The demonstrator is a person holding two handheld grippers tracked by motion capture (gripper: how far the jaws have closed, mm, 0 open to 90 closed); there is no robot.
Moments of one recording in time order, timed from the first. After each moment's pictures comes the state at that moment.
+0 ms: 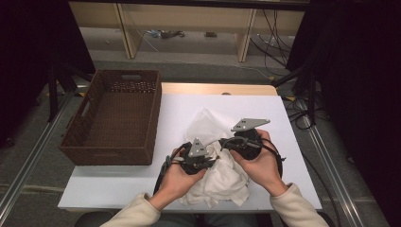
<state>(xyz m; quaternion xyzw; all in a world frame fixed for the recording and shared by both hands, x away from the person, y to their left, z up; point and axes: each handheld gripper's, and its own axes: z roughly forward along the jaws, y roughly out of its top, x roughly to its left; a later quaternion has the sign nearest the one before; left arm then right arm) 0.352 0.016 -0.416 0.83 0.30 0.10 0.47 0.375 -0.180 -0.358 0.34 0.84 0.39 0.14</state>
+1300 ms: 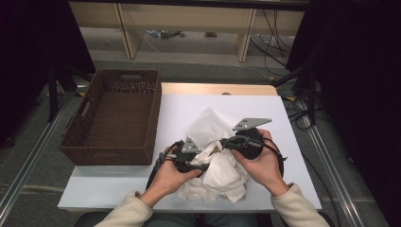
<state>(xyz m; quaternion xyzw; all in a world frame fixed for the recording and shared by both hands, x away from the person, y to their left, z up) 0.366 0.027 -0.436 0.86 0.30 0.09 0.40 0.376 -0.182 -0.358 0.35 0.84 0.39 0.13</state>
